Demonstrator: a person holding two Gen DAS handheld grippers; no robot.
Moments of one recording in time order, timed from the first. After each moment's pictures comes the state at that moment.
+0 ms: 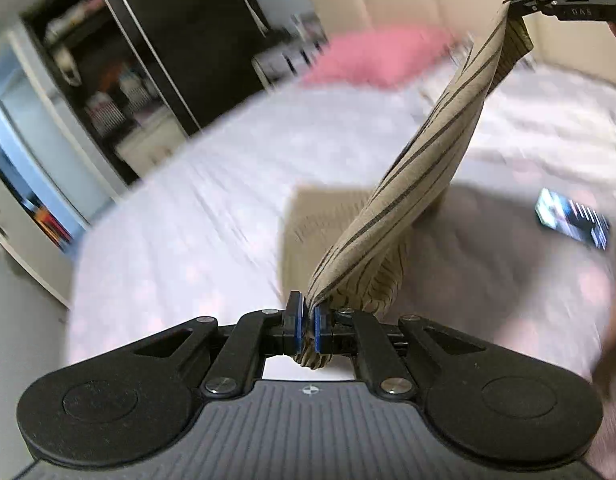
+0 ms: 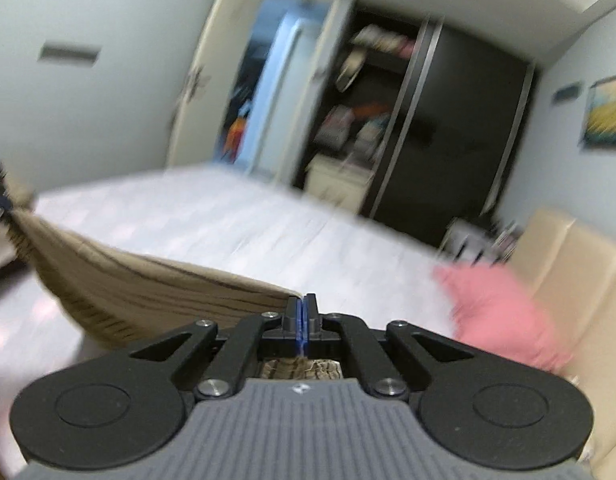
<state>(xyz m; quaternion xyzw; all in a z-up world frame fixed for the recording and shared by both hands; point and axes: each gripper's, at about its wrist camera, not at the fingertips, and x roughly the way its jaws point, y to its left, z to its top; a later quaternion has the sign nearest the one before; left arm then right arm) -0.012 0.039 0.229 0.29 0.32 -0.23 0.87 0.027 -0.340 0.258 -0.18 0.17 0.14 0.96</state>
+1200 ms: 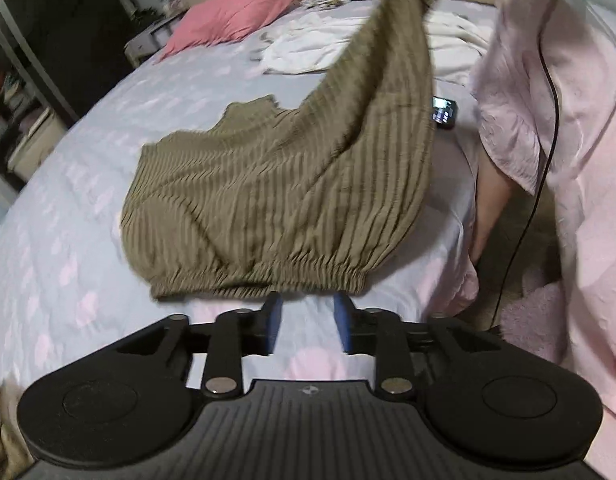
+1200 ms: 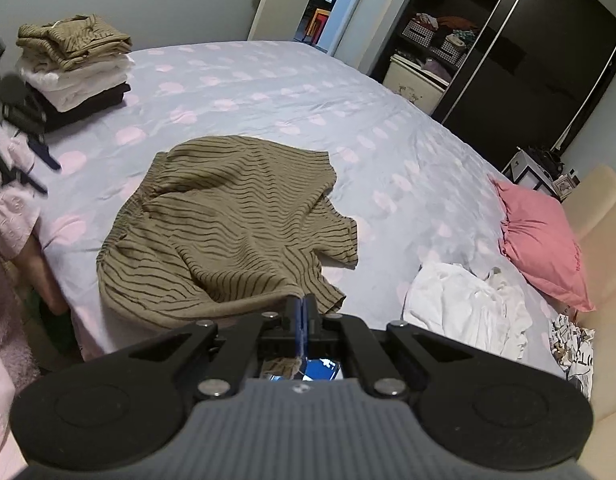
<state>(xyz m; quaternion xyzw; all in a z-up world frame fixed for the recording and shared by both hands) -0.120 0.006 0.135 0.35 0.34 -0.37 0.79 -0.074 -0.356 0.210 -0.26 0.33 0.20 0.89</state>
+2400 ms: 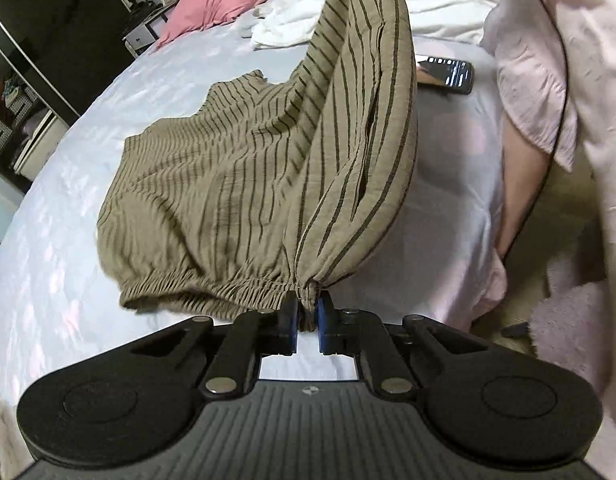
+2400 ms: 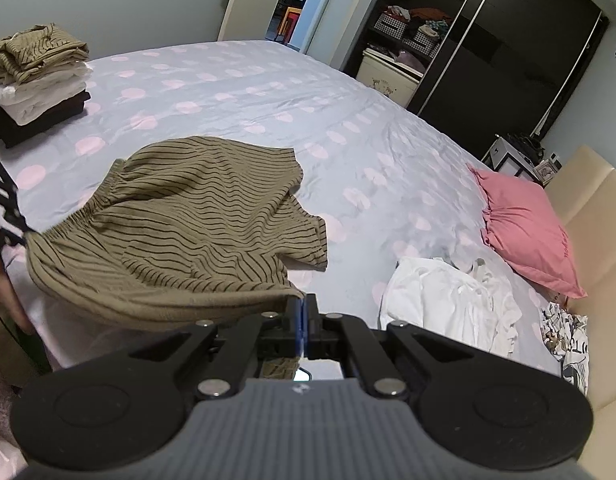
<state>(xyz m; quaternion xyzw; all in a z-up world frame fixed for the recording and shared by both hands) -0.116 -0.029 0.092 0.38 0.36 -0.34 0.78 -0.040 -0.372 0.202 -0.25 0.33 0.17 0.90</state>
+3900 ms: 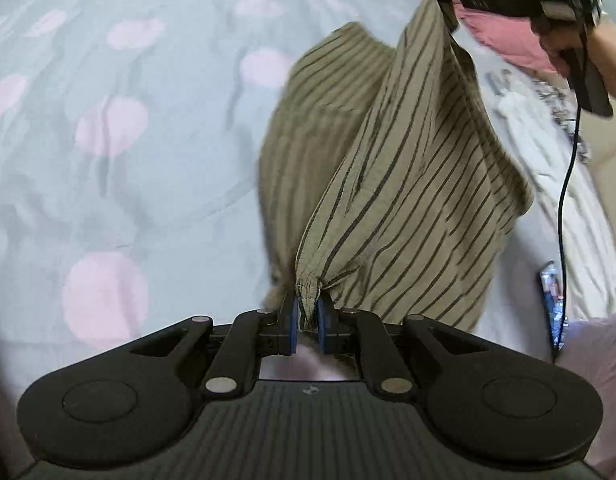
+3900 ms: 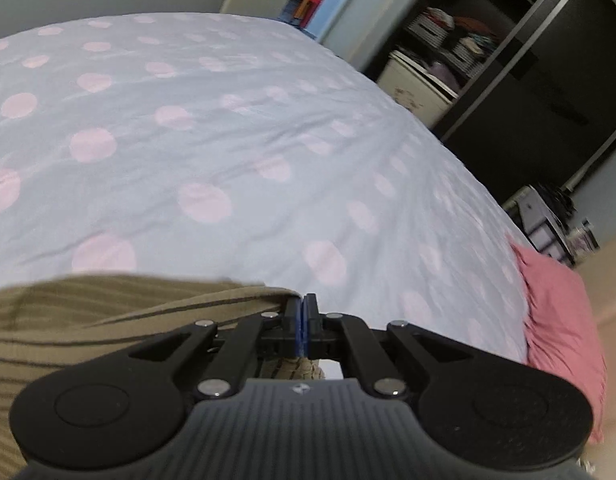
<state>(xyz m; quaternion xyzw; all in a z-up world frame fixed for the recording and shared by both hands) 0.154 0.115 0.067 -0.06 0.58 -0.20 0.78 0.363 -0.127 0.108 -0.33 0.32 0.17 0.87</state>
